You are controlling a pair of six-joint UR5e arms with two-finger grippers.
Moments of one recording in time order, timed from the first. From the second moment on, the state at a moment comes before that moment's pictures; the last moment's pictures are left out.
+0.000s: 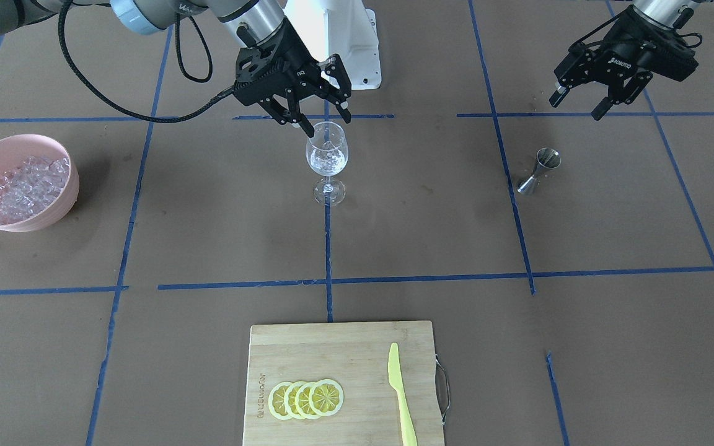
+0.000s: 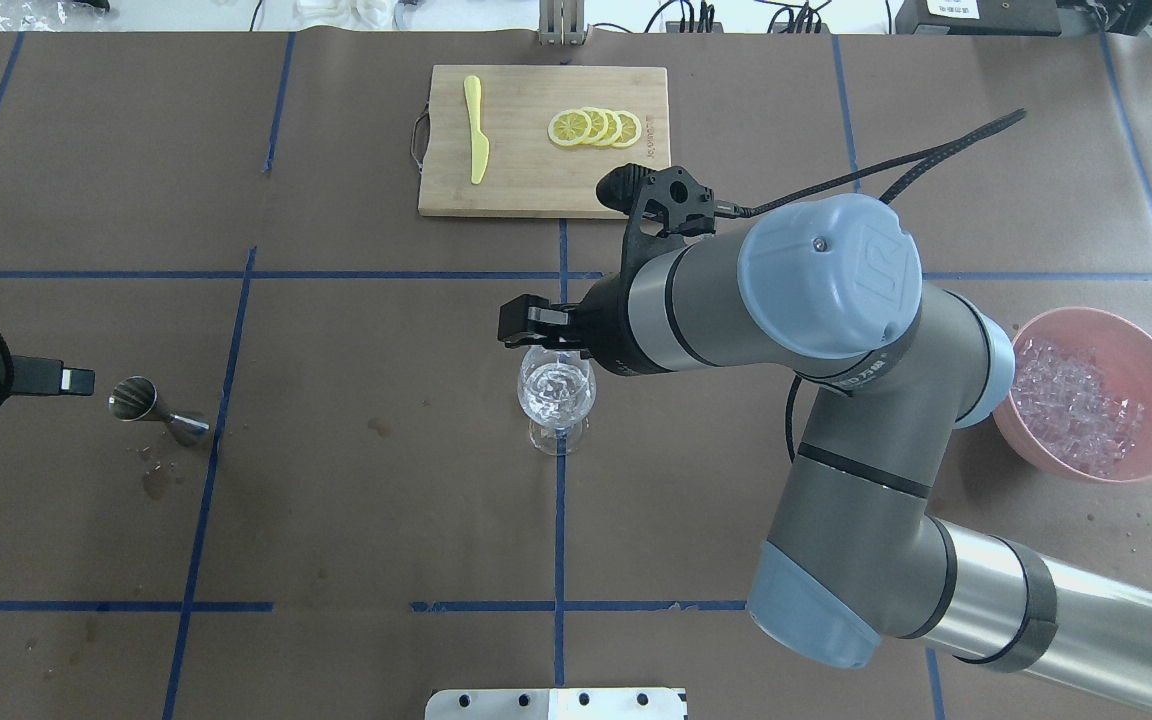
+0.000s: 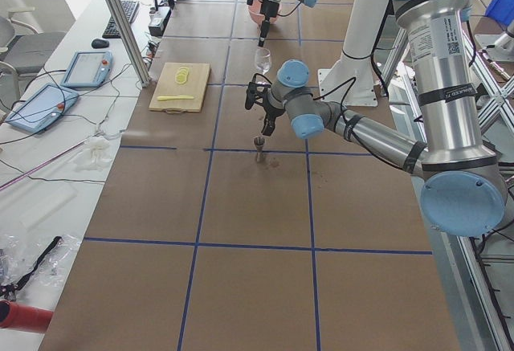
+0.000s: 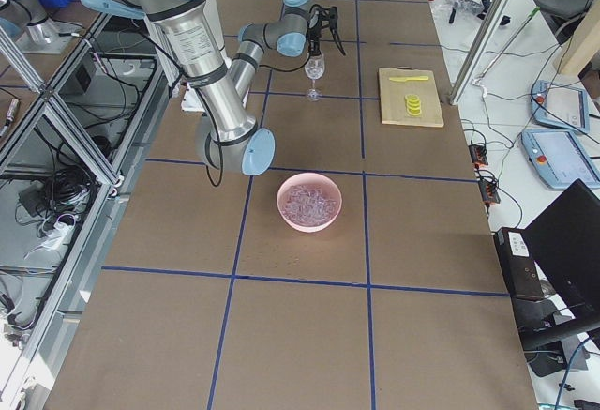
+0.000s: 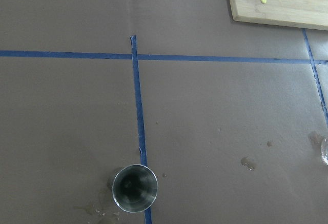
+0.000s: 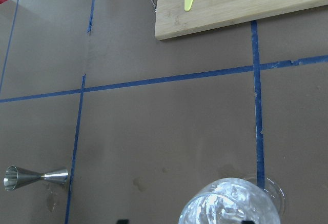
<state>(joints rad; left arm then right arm) -0.87 -1.32 -2.20 -2.22 -2.09 -1.05 0.51 -0.96 1.94 -1.26 1.81 1.40</state>
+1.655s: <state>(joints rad) -1.48 -1.80 -1.90 -1.41 -2.29 -0.09 1.03 -1.22 2.06 -1.94 2.15 0.54</state>
